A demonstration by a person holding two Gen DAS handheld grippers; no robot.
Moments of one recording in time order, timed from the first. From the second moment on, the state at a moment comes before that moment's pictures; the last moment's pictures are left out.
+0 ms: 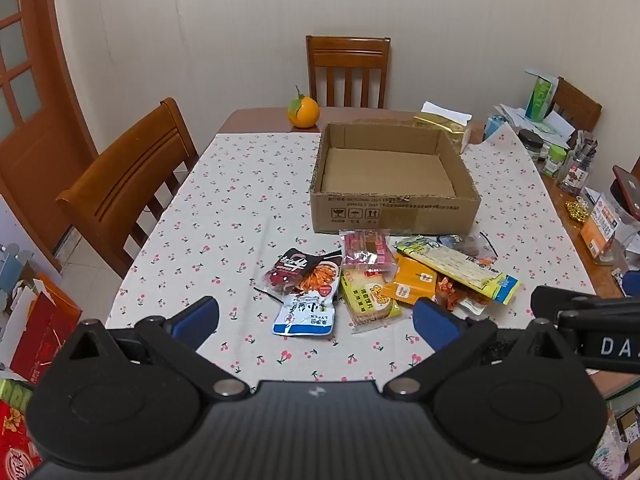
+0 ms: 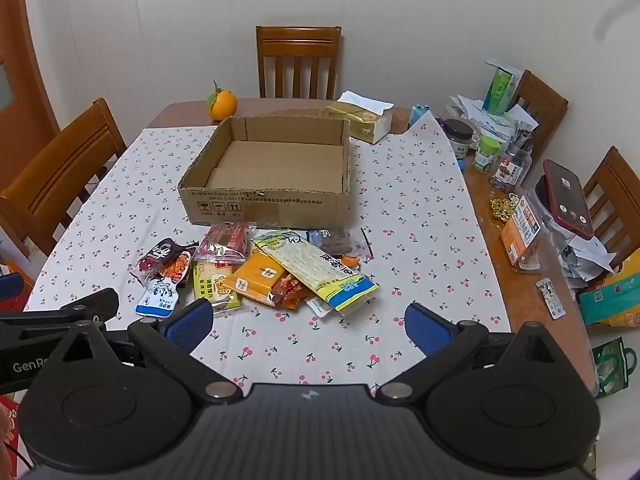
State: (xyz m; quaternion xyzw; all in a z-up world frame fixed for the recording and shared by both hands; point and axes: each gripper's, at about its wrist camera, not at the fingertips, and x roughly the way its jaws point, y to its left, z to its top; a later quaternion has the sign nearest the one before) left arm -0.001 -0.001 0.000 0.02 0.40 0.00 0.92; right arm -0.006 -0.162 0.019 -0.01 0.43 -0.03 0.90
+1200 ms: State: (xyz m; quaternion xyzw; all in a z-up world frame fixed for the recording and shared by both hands) left arm 0.007 -0.002 -0.001 0.02 0.40 0.00 0.92; right arm 0.001 -0.163 0.019 -0.02 0.43 -0.03 0.90
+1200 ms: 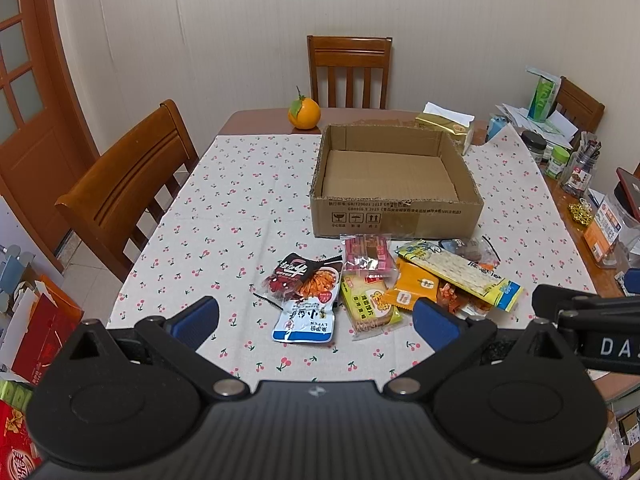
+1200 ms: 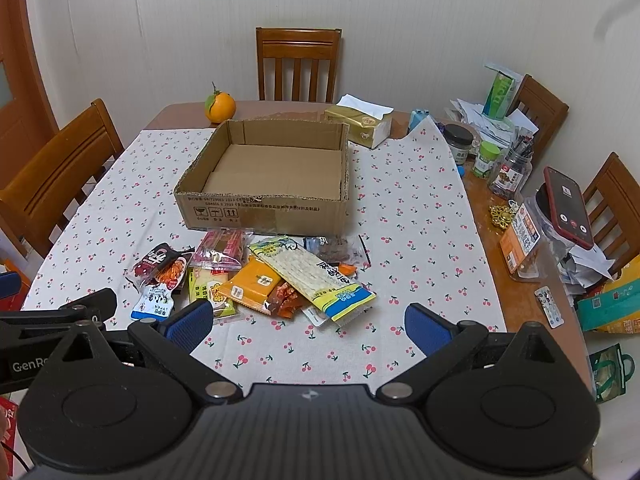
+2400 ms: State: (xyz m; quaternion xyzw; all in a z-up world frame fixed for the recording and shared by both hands) left arm 0.012 -0.012 0.003 0.03 0.39 0.00 0.92; right arm 0.007 -0.168 0.020 -0.02 0.42 -0.03 0.90
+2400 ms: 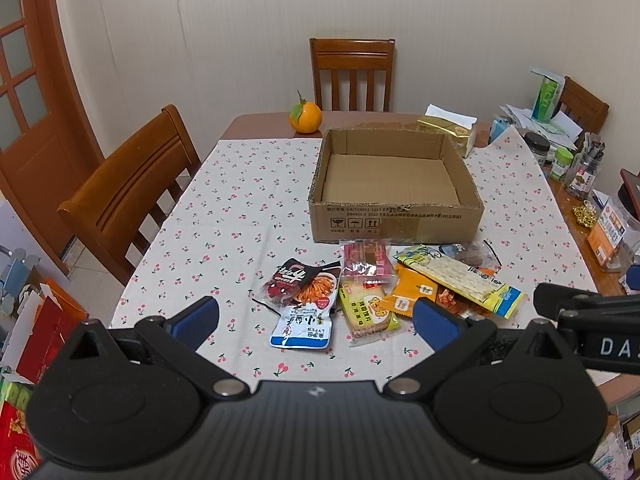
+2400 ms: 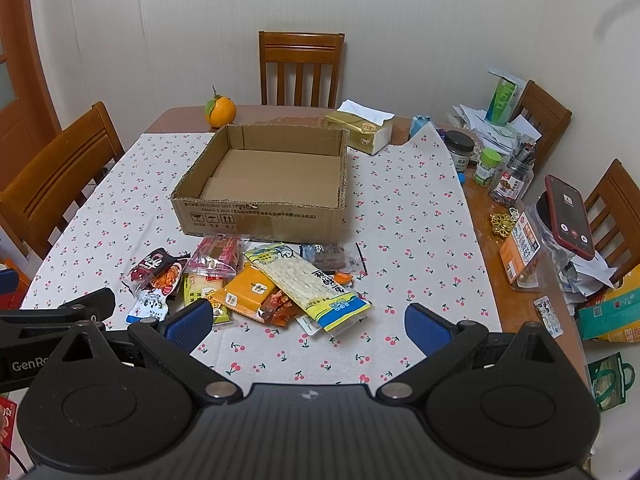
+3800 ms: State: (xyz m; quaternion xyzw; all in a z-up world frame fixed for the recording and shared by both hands) left arm 0.026 0.006 -0.047 0.02 0.37 -0.03 0.93; right arm 0.032 -0.163 -0.011 -0.08 0.40 0.04 0.91
